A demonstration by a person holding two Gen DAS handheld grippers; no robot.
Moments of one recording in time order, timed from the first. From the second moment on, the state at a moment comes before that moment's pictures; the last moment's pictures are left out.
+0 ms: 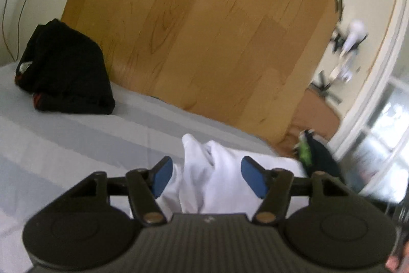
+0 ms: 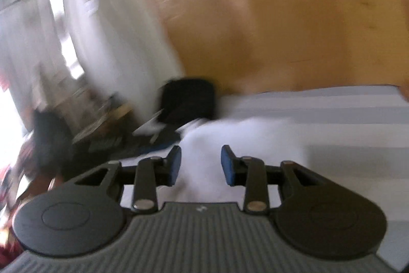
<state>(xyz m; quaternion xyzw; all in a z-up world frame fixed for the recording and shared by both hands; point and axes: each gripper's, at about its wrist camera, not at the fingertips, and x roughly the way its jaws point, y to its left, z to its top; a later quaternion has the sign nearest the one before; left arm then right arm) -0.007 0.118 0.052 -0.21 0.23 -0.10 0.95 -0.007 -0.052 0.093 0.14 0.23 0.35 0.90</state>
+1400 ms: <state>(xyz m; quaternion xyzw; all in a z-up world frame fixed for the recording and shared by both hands) 0.006 0.134 -0.009 -0.26 0.30 -0.17 0.90 0.003 -0.059 0.009 0.24 0.29 0.31 0.87</state>
